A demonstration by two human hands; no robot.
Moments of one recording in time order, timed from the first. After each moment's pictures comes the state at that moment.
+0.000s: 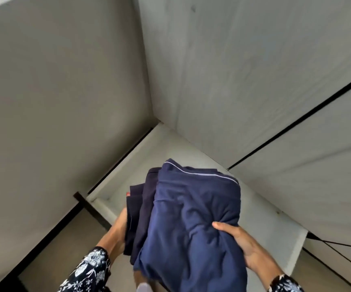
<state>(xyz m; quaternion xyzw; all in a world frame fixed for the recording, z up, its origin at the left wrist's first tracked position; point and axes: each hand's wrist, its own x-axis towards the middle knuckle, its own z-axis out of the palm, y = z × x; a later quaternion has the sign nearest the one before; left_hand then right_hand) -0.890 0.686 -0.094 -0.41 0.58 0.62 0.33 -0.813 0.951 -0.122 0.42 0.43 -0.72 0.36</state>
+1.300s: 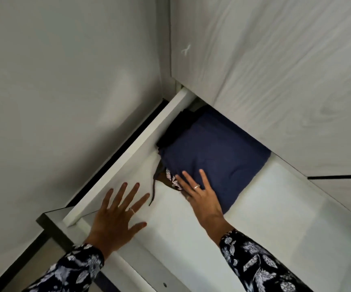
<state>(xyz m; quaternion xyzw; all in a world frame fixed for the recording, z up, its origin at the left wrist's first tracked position) -0.981 0.577 -0.391 0.27 0.92 -0.03 0.28 -0.985 0.836 -0.398 -0.28 0.88 0.24 0.29</state>
